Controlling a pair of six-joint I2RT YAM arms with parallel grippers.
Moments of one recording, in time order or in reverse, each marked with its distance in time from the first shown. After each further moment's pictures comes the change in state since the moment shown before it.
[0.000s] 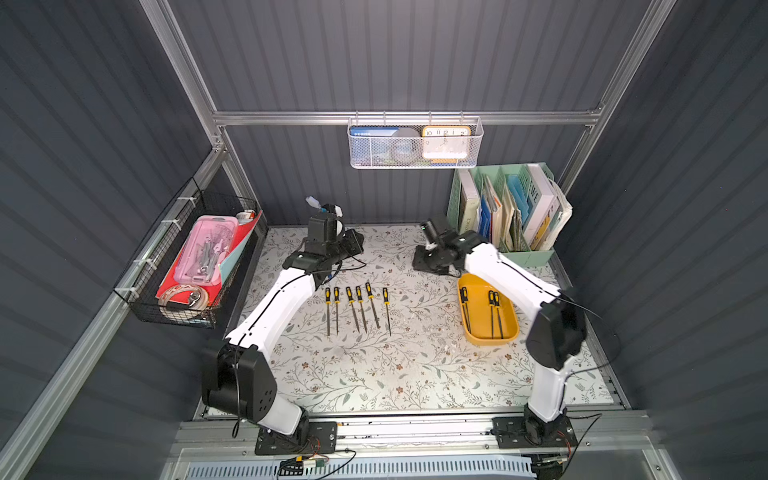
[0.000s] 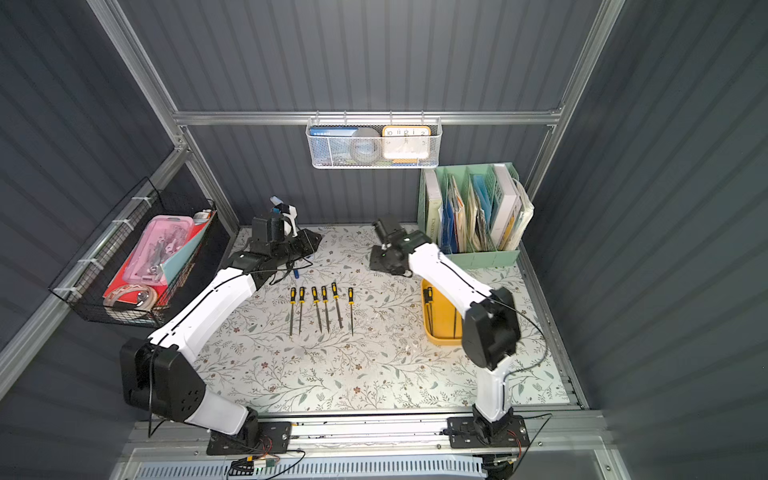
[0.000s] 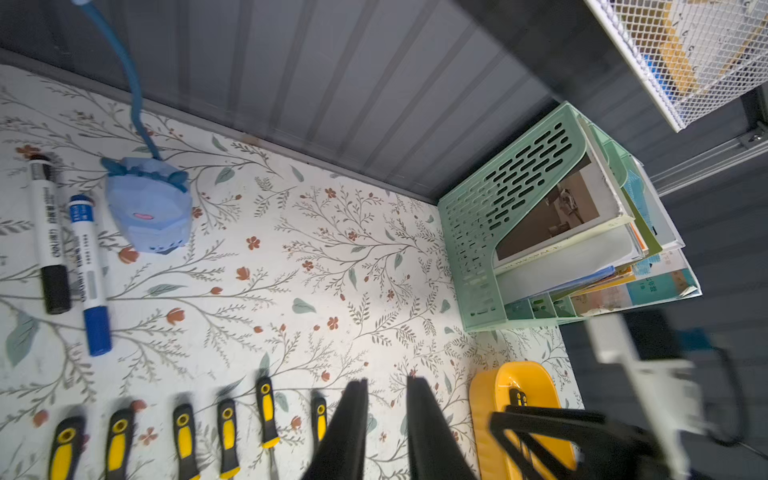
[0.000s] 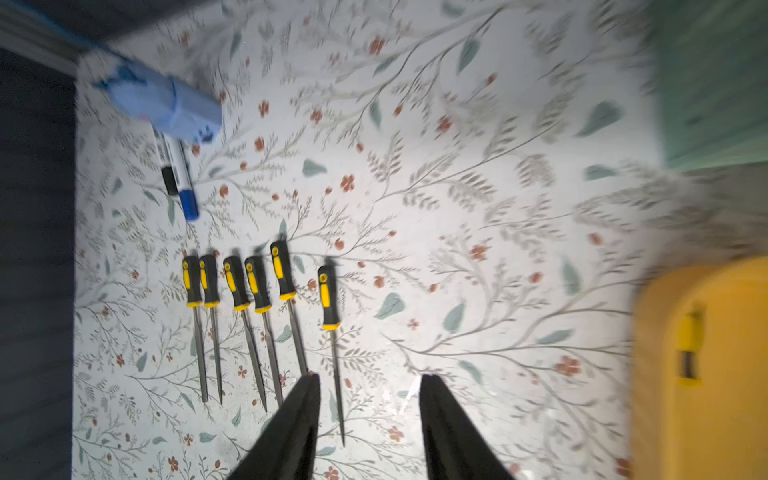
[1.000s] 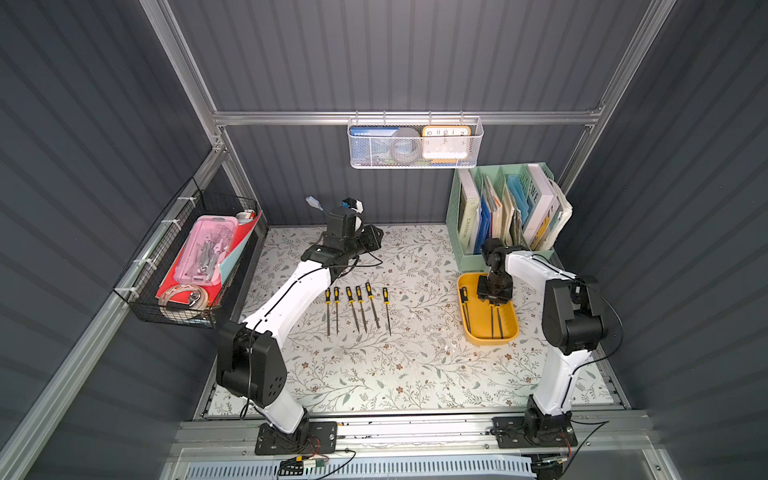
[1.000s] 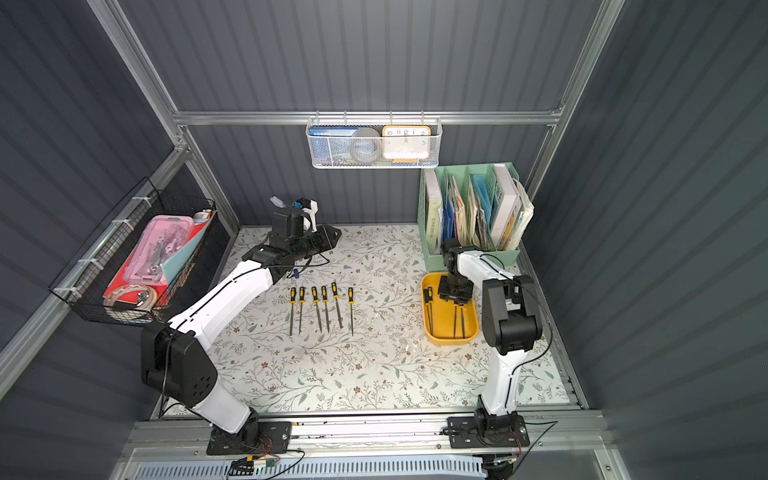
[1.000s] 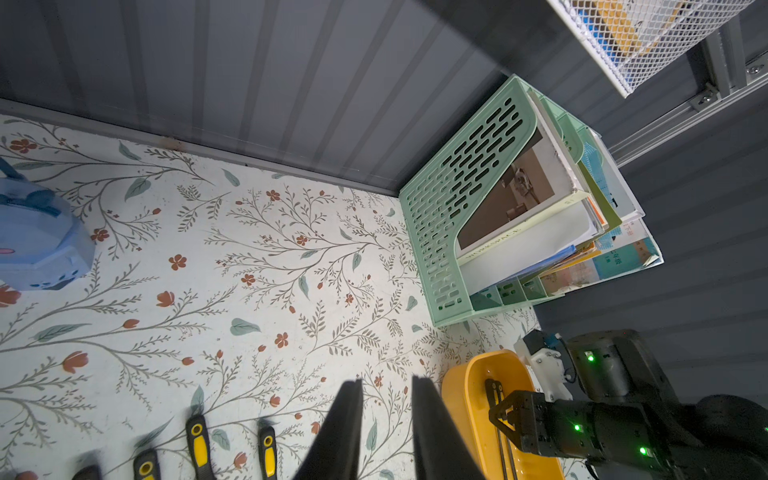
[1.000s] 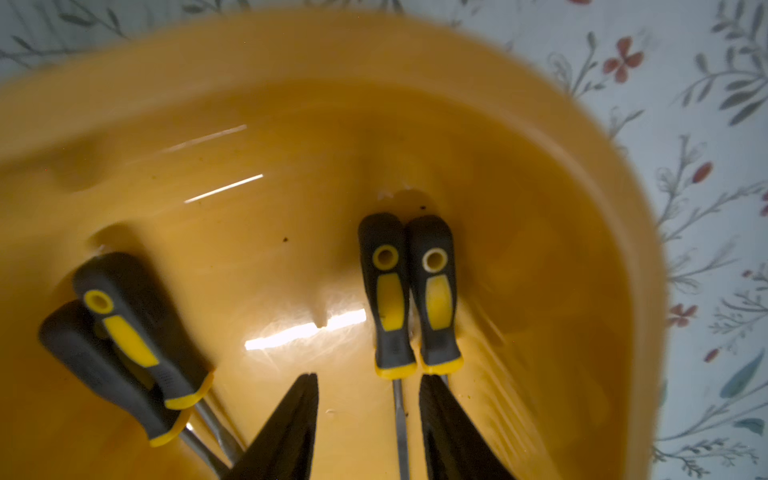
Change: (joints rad) left arm -0.079 0.080 0.081 0.030 0.010 0.013; right arm -0.391 0.137 -0.278 -0.146 0.099 -0.217
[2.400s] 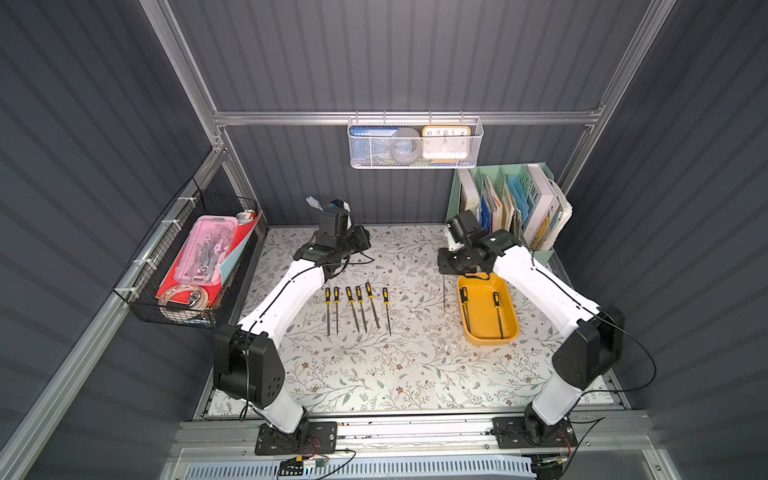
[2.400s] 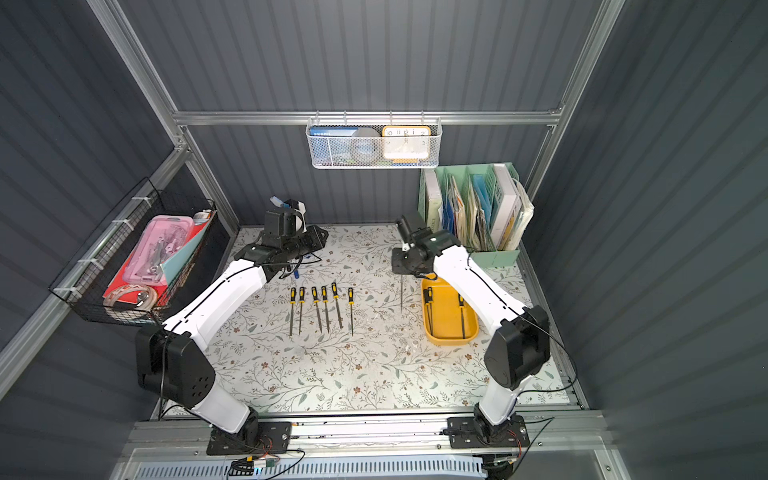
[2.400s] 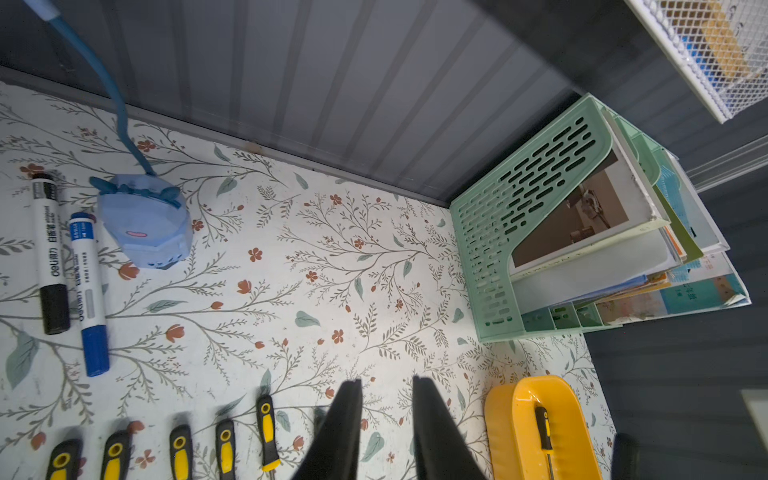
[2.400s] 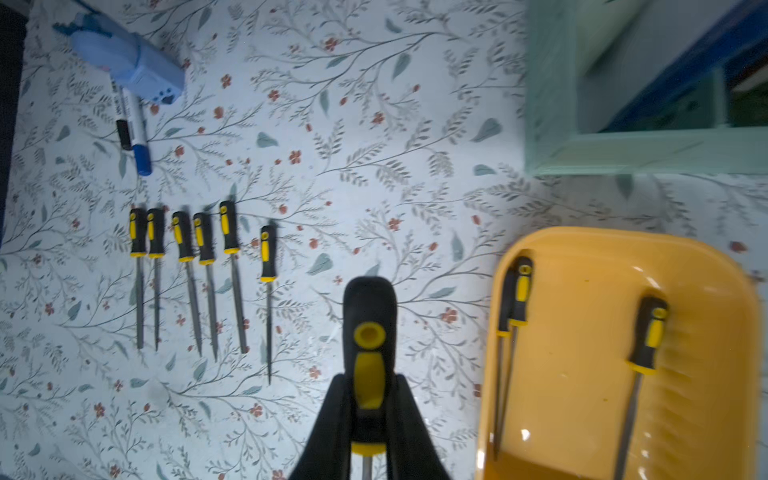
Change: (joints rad) left arm 0.054 -0.013 0.003 -0.076 -0.090 0.007; right arm 0.409 -0.195 0.277 0.017 -0.096 0.044
